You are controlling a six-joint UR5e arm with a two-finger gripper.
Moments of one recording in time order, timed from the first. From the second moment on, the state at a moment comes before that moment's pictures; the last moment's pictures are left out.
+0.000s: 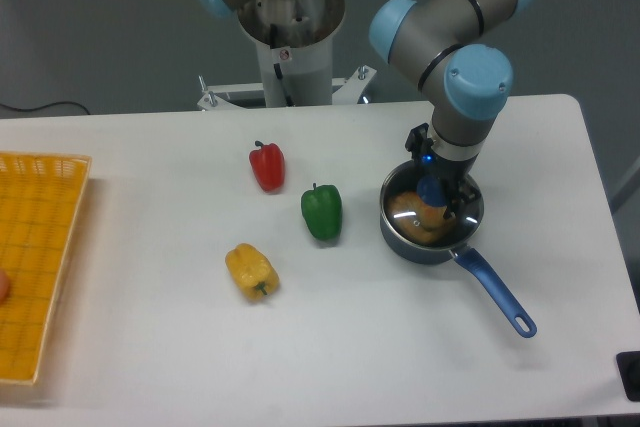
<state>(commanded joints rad) 2.72 -1.87 -1.70 -1.17 1.57 1.70</state>
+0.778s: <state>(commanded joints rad) 2.81 -1.82 -1.56 -1.36 1.61 1.89</state>
